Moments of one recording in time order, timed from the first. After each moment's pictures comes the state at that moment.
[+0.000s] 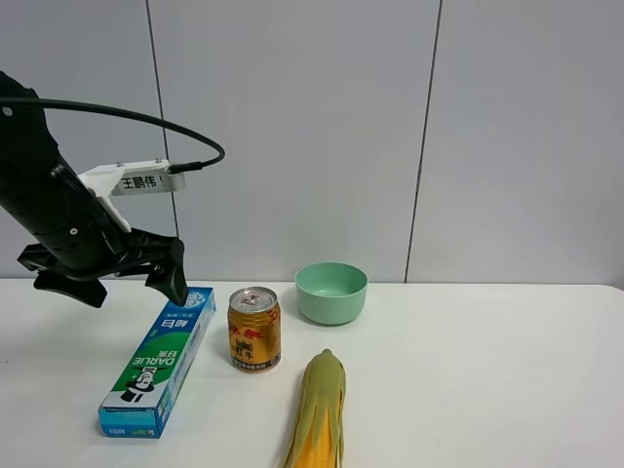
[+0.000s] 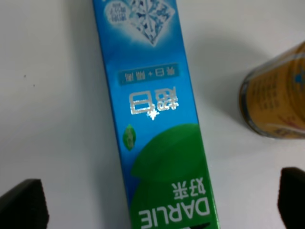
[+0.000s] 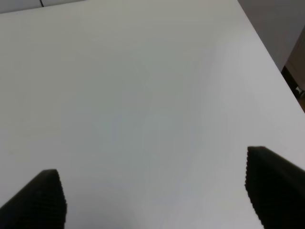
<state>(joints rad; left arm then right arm) -0.30 1.72 -0.99 -0.12 0.34 -0.11 -0.09 0.00 -0.51 0.01 1.06 0.02</state>
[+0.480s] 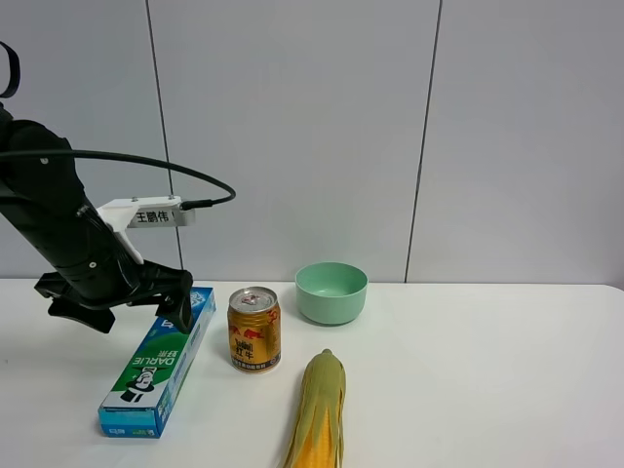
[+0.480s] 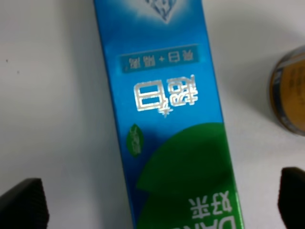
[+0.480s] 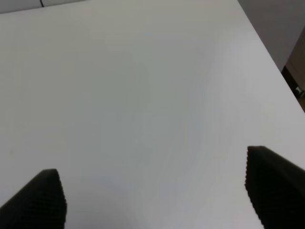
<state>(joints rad) -0.30 1.84 -0.99 -0.11 0.29 -0.11 -0.09 0.00 -0.51 0.01 1.06 0.02</state>
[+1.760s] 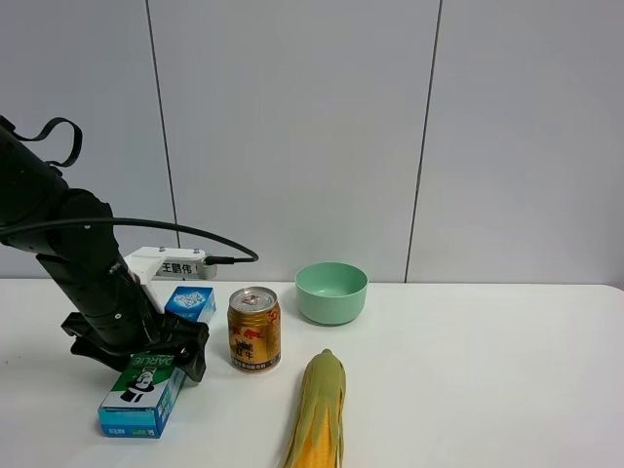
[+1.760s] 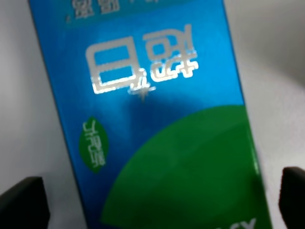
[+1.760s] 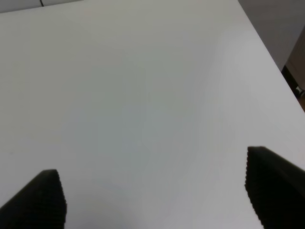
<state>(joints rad) -0.35 1.99 -0.99 -0.06 0.21 -0.12 -0.09 0.00 -0.51 0.01 1.06 0.02</state>
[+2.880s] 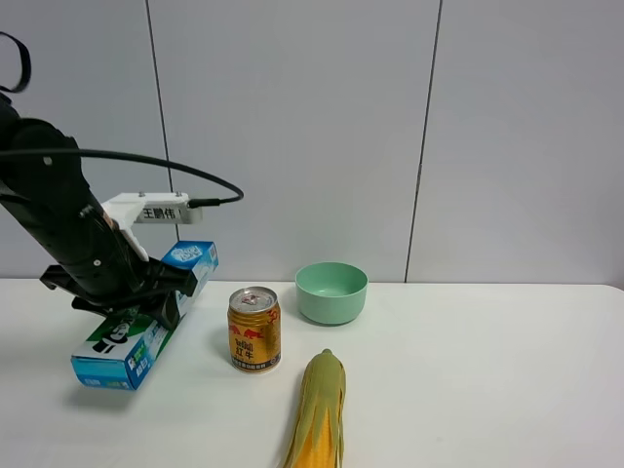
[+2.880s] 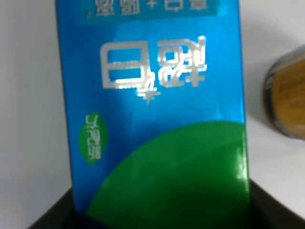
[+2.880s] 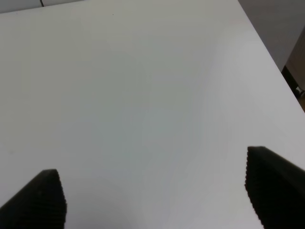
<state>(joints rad) -0.33 1.78 -0.99 -0.01 0.30 -0.19 -0.09 0.00 -0.51 0.01 1.06 0.02</state>
